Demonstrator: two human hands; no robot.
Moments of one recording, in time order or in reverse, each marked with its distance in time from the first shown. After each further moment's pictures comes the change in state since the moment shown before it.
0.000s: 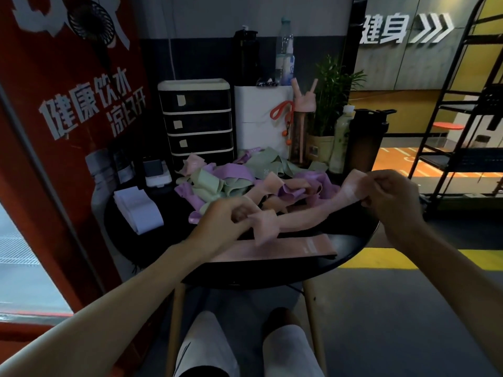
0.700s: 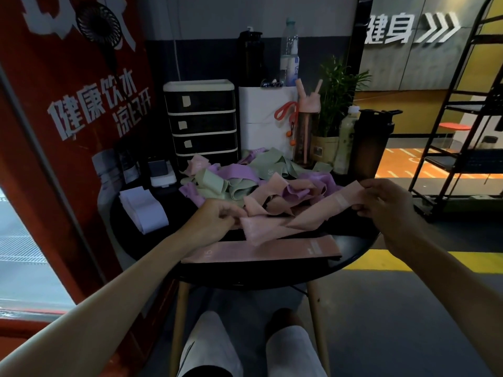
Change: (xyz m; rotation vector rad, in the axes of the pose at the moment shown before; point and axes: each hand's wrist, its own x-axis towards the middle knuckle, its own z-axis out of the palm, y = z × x) left_hand 0.003 -0.025 -0.022 -0.135 -0.103 -0.244; right_hand -0.003 0.013 0.010 0.017 -0.042 0.137
